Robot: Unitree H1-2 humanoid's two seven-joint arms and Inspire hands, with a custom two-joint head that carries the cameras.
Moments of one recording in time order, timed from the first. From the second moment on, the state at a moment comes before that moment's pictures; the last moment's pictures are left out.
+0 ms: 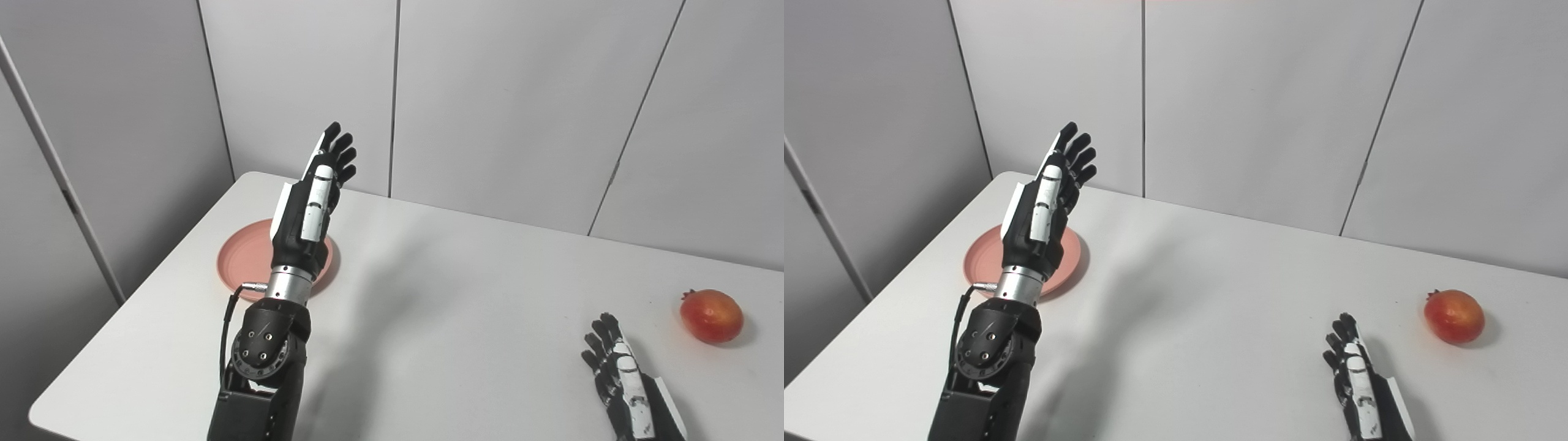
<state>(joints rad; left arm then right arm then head) -0.28 0.06 0.19 -0.22 -0.11 0.09 0.03 -0.06 -0.09 0.04 -0.01 0.18 0.04 0.21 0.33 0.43</state>
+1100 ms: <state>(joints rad) -0.41 0.31 0.50 0.06 -0.37 0.17 0.10 -0.06 -0.10 0.03 0.00 0.19 0.04 0.23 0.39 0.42</state>
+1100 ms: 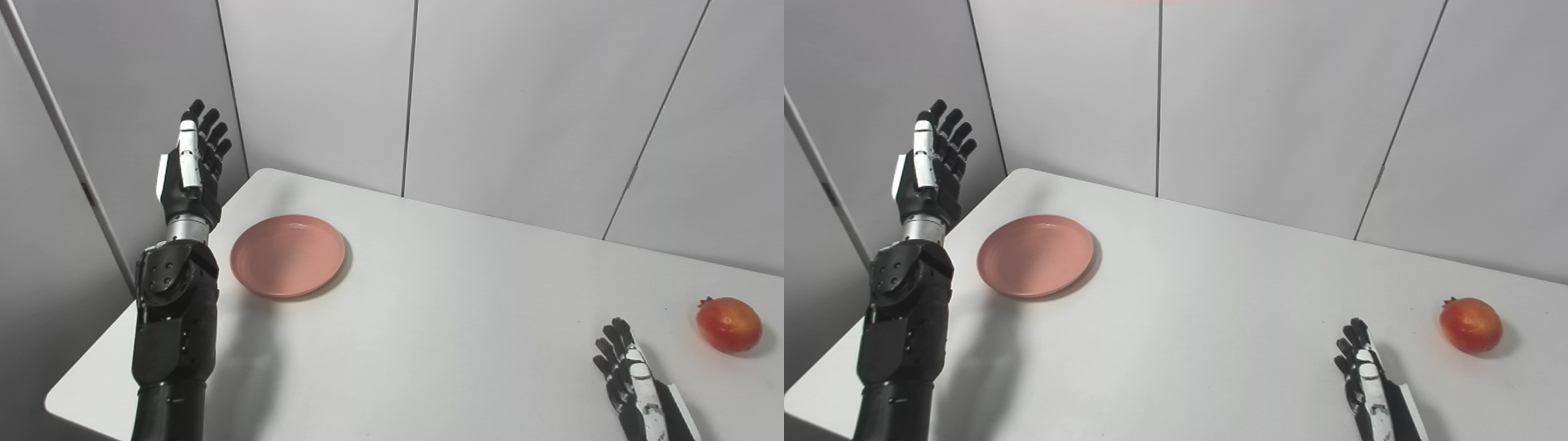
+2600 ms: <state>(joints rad) -0.33 0.39 0.53 0.27 -0.48 0.24 0.02 -0.06 -0.11 0.02 -0.03 0.20 0.06 0.23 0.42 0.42</state>
